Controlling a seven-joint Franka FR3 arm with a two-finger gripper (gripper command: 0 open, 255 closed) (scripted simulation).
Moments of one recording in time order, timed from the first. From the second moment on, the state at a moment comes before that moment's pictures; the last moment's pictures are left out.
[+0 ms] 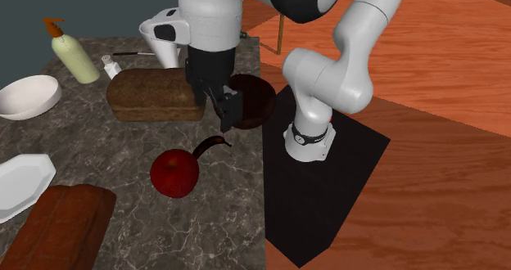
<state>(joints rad) -0.05 -0.92 -0.20 -2.59 -0.15 1.85 0.00</state>
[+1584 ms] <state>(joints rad) -0.12 -0.64 -0.64 -2.92 -0.37 2.48 -0.34</state>
